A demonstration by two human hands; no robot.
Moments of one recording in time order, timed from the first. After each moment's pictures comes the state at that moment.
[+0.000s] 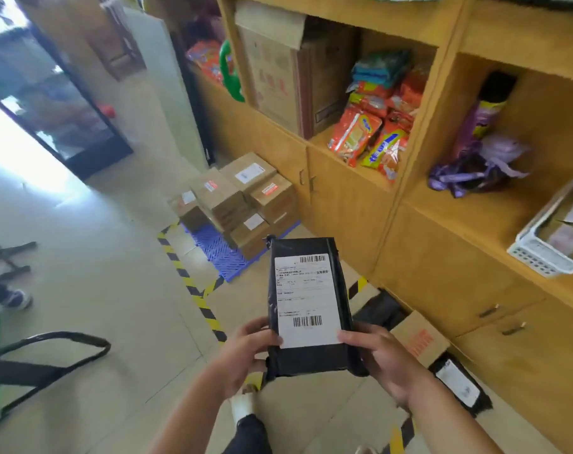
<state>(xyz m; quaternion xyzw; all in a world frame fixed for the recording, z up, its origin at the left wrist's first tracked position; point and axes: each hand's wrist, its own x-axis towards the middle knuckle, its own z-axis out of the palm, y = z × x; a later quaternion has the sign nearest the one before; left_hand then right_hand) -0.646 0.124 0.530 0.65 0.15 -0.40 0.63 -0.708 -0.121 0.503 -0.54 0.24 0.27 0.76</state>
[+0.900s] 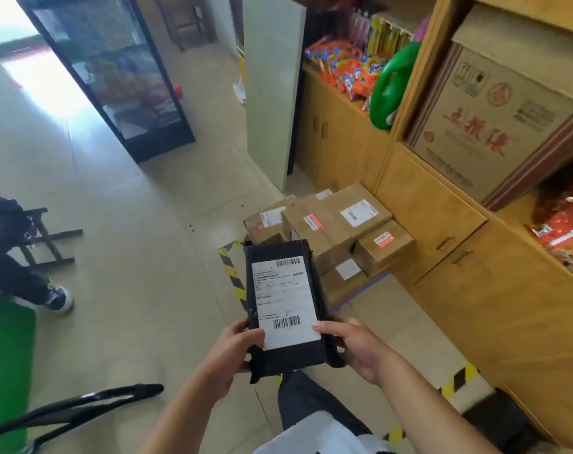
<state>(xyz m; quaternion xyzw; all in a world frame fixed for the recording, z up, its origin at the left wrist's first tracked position) -0.249 0.517 0.498 0.63 0.25 -0.31 0.66 -0.244 0.286 0.477 -0.59 0.21 0.34 0.70</state>
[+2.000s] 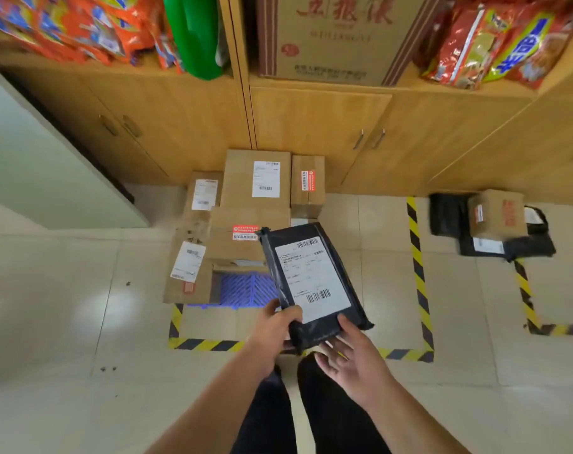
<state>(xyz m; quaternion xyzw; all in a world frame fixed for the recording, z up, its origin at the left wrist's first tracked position) 0.124 0.515 0.372 0.65 0.07 -0.64 0.41 -0.034 0.472 0.387 0.02 0.64 -0.15 0.75</state>
